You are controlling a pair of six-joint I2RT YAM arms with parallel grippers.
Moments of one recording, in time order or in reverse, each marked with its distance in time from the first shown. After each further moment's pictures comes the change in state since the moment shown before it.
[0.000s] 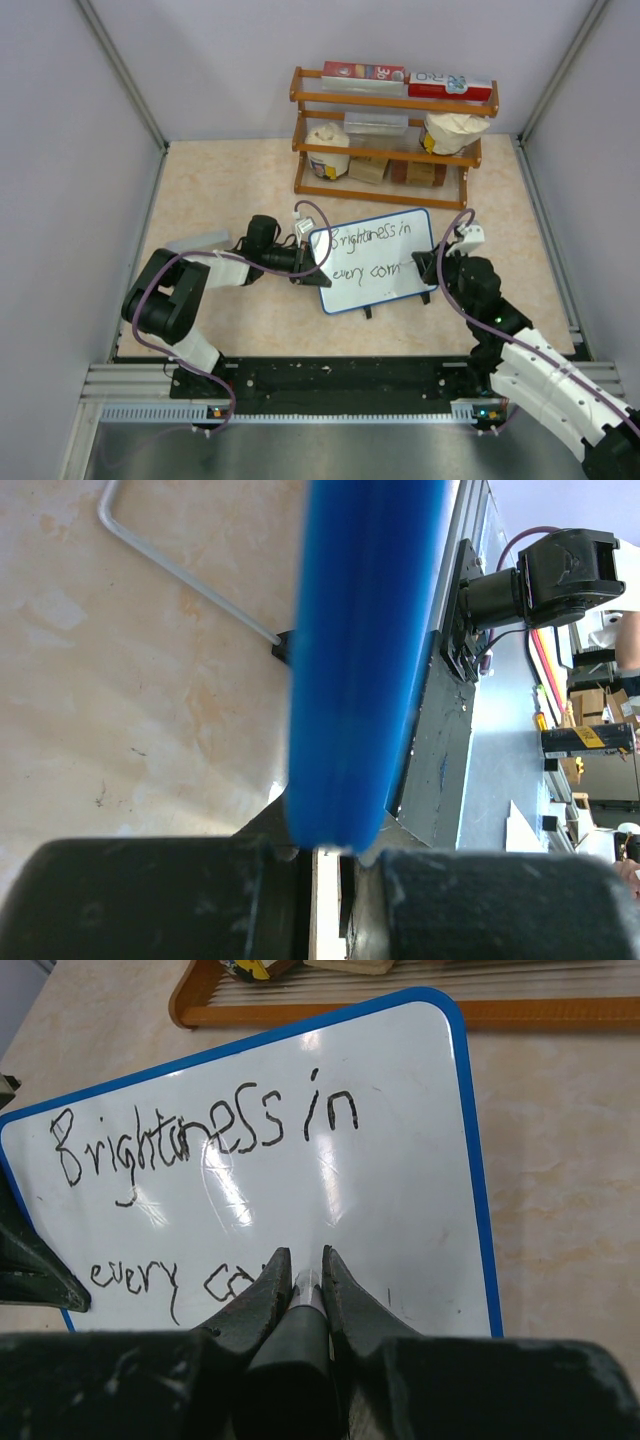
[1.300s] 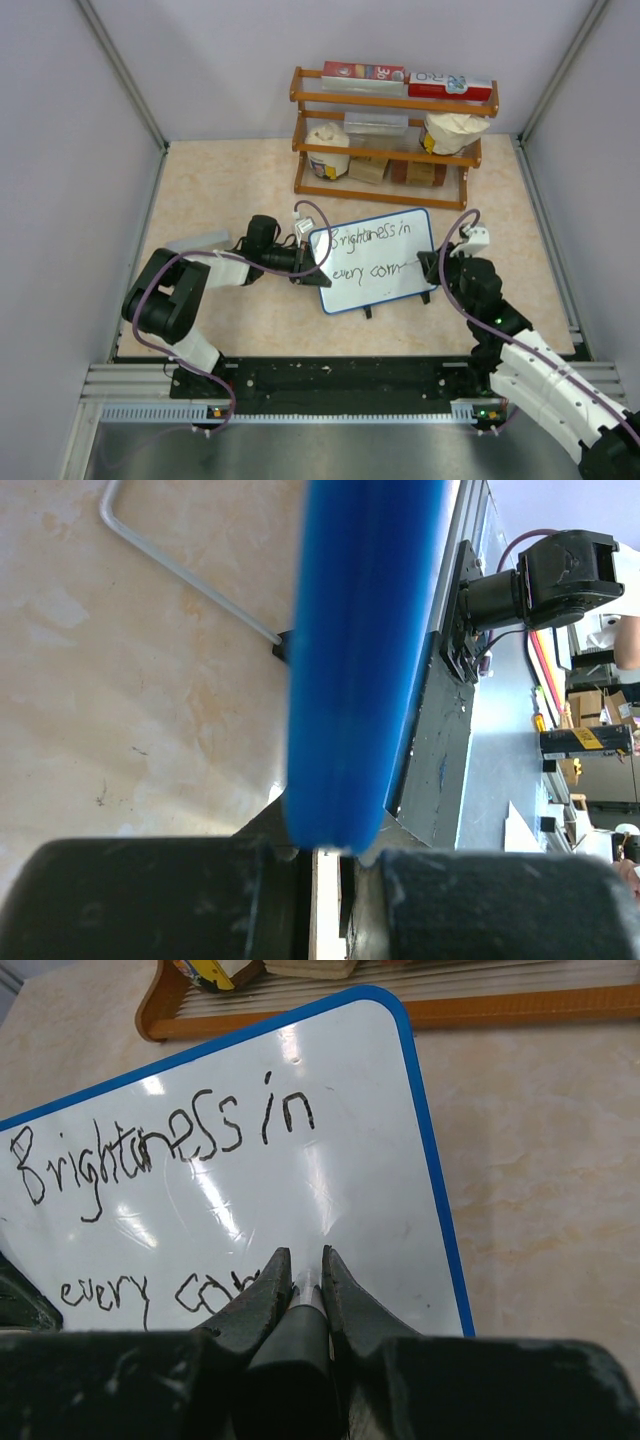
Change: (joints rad) left arm 0.001 0.003 0.000 0.001 0.000 -0.002; right arm -0.037 -0.003 -0.026 0.004 0.031 0.011
